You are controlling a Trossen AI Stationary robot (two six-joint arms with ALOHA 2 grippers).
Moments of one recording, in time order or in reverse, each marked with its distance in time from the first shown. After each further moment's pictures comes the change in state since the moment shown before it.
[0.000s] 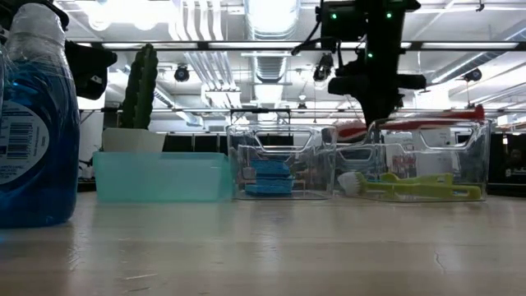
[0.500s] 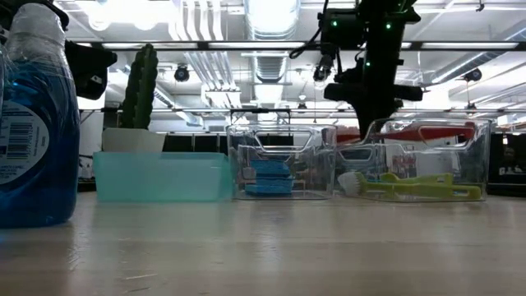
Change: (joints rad) left arm 0.000 0.000 0.000 0.000 0.000 0.000; right arm -0.027 -0.016 -0.073 0.142 -0.019 -0.021
